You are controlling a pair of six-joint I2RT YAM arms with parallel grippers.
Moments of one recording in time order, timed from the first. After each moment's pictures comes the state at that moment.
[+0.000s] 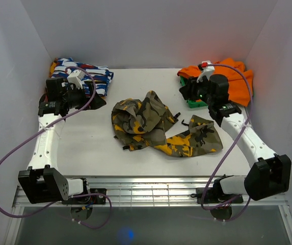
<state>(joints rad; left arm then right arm) 0.09 1.26 1.26 -0.63 0.60 -0.10 0.37 1.36 1.17 -0.04 -0.24 0.20</state>
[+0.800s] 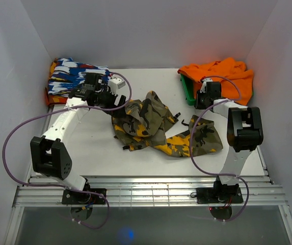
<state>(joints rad) -0.23 1.55 1.38 -0.75 0.54 0.25 0.08 1.89 1.16 -0.05 -0.13 0.04</state>
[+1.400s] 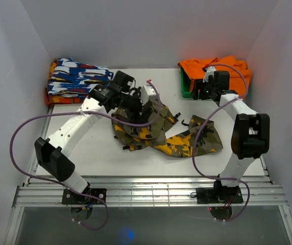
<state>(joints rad) -0.55 1.58 1.67 -0.96 0.53 0.45 0.06 1.89 1.33 -0.10 -0.30 -0.04</state>
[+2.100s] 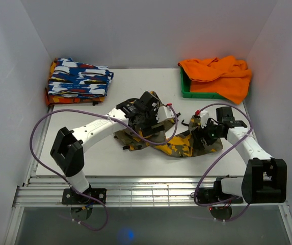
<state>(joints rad) -0.84 1.71 1.46 -0.70 0.00 0.56 0.06 1.27 0.77 -0.66 -0.50 -0.52</state>
